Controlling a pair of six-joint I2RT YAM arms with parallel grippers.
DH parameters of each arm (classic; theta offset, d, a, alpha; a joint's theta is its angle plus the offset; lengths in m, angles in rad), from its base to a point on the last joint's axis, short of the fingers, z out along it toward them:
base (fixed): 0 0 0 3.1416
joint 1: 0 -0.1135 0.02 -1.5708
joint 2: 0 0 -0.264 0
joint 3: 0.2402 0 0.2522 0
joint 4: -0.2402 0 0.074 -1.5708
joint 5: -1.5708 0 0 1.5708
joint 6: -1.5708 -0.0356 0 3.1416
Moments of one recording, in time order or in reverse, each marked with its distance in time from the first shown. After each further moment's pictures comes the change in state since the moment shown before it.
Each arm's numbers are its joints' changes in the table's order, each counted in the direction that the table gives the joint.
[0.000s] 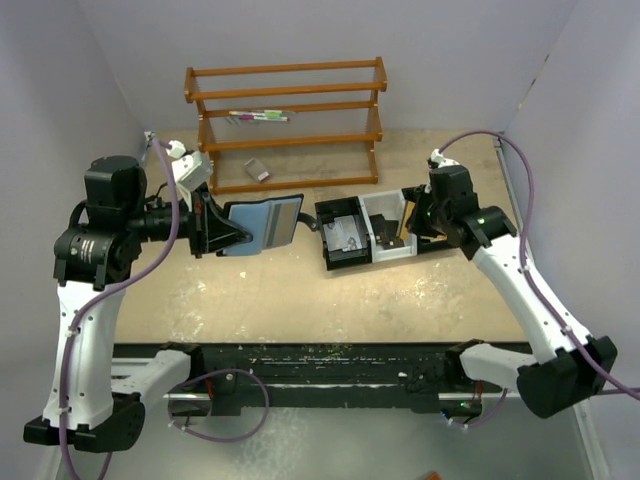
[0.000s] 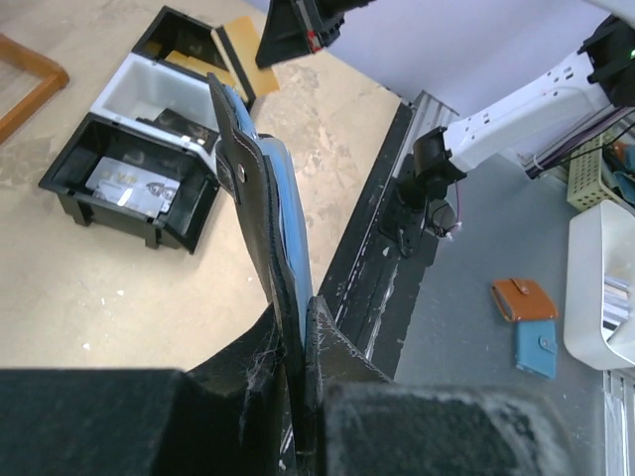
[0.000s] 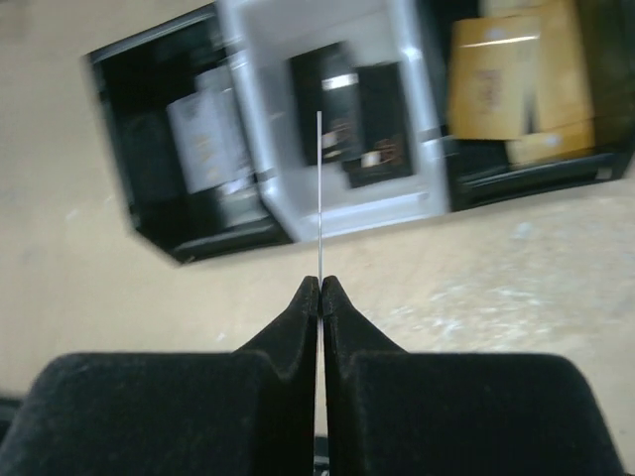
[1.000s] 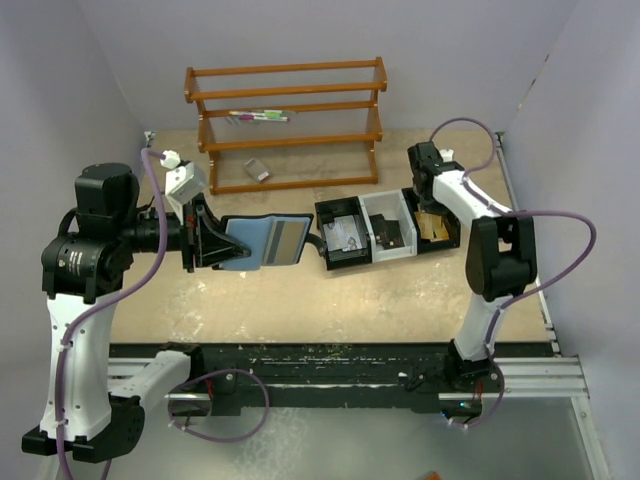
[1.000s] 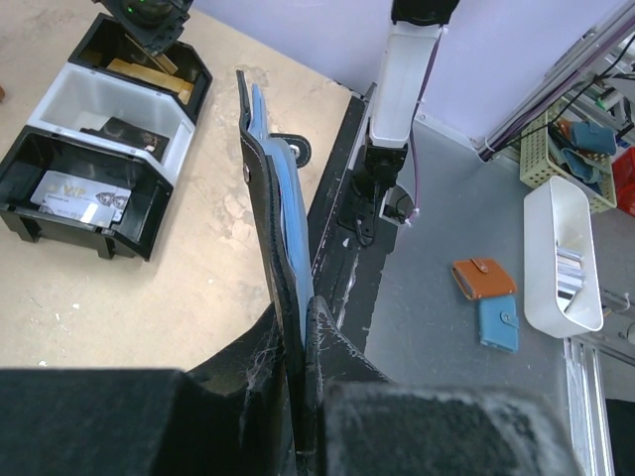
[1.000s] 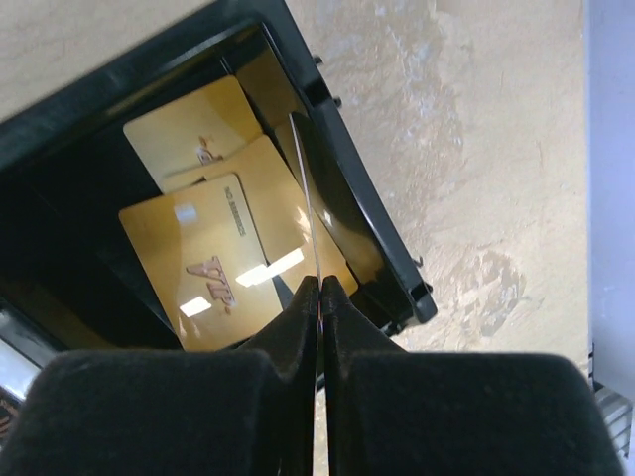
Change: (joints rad) left arm 0.000 0.026 0.056 -0.125 -0.090 -0.058; right arm 0.184 -0.708 0.243 0.047 -0.550 0.161
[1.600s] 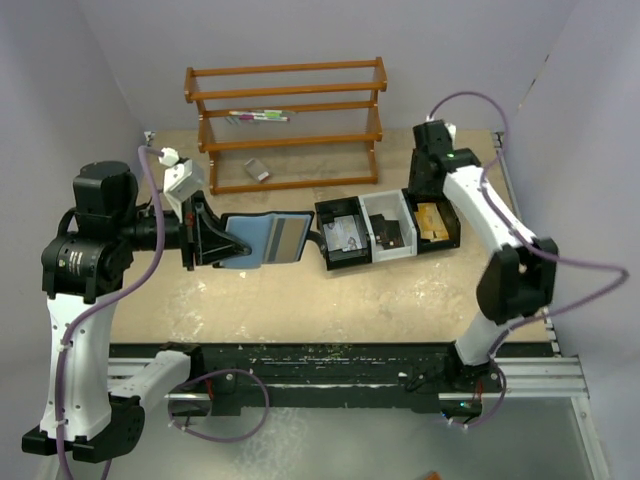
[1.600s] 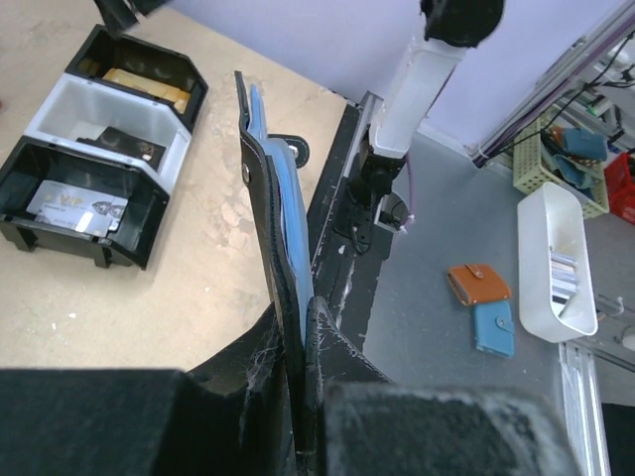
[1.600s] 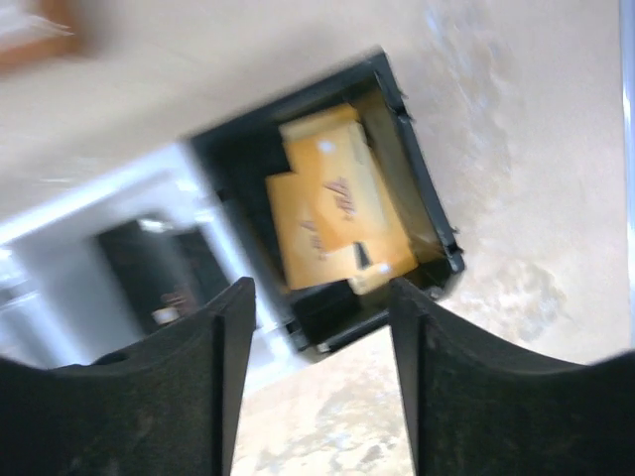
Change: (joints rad) left arm 0.000 0.000 0.000 0.029 -0.007 0.031; right arm -0.054 0.103 0.126 -0.091 0.123 0.000
